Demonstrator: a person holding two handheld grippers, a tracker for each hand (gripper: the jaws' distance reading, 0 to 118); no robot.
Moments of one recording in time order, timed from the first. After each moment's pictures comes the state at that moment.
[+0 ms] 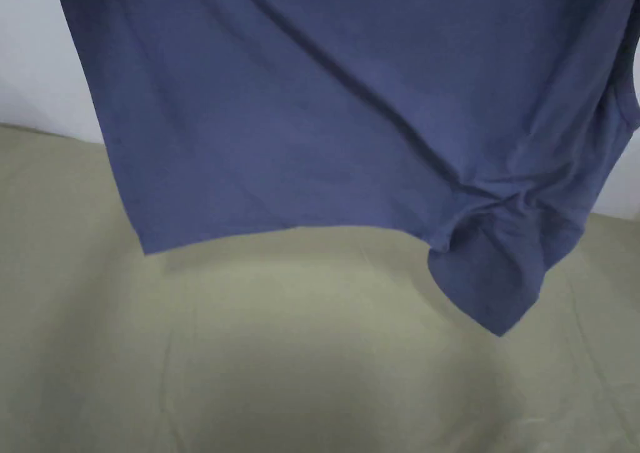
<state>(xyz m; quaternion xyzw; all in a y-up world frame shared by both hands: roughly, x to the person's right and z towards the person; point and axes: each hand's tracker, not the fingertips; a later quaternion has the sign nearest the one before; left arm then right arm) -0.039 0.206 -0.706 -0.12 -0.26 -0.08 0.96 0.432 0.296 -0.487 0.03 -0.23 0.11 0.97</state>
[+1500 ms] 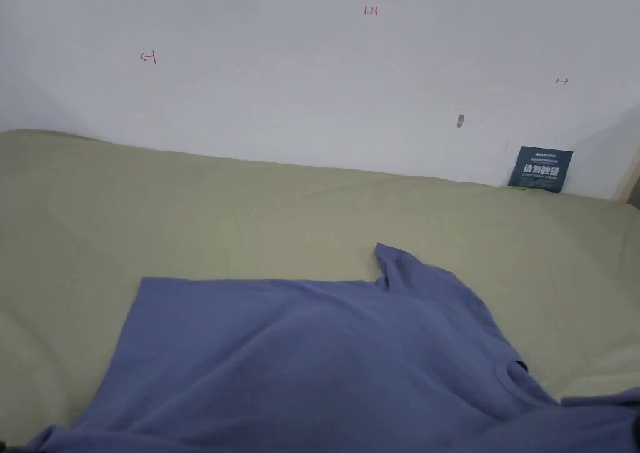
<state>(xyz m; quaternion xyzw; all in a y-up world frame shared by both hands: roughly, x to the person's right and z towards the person) -0.255 -0.160 -0.378 -0.36 -0.39 -0.15 0.83 0.284 -0.124 -0.082 -0.22 -0.09 -0.13 0.96</state>
